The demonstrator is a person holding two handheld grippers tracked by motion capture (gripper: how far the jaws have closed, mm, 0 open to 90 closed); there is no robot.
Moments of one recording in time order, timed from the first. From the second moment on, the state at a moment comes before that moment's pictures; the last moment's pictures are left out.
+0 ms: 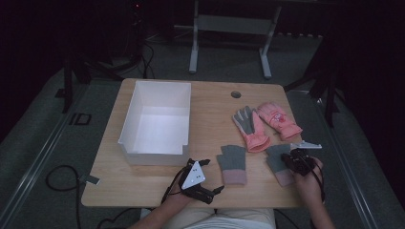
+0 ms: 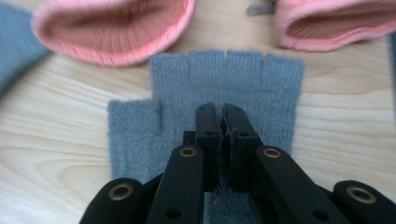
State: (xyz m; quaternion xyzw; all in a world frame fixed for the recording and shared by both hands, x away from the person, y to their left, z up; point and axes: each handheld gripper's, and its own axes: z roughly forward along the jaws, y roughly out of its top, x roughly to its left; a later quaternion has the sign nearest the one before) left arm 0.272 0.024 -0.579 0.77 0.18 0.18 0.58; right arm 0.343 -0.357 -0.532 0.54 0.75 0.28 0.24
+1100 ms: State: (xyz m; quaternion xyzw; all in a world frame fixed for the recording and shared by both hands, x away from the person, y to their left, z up) left arm 0.270 0.023 -0.579 0.77 0.17 0.18 0.58; right arm 0.320 -0.363 -0.551 0.64 0.67 0.28 0.26
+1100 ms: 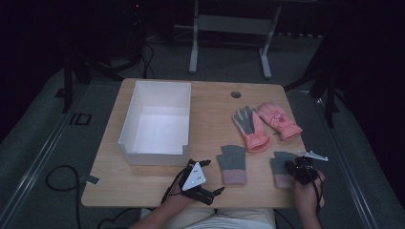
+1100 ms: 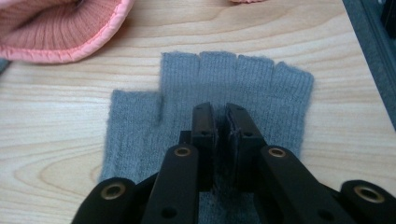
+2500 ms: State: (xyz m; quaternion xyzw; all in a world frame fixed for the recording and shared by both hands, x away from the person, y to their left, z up) left arm 0.268 0.022 -0.579 0.78 0.16 0.19 0.58; right arm 0.317 -0.375 -0.544 0.56 0.74 0.26 0.25
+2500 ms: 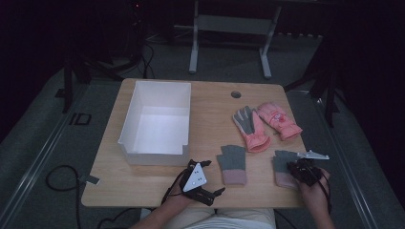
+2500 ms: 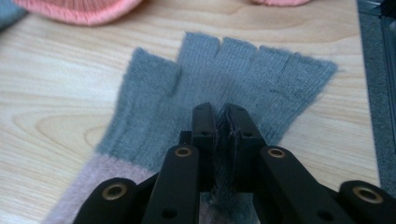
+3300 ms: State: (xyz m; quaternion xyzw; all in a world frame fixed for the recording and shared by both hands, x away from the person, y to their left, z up) left arm 0.269 0.022 -0.579 0.77 0.17 0.19 0.58; right arm 0.302 -0.274 -0.439 0.46 0.75 0.39 0.27
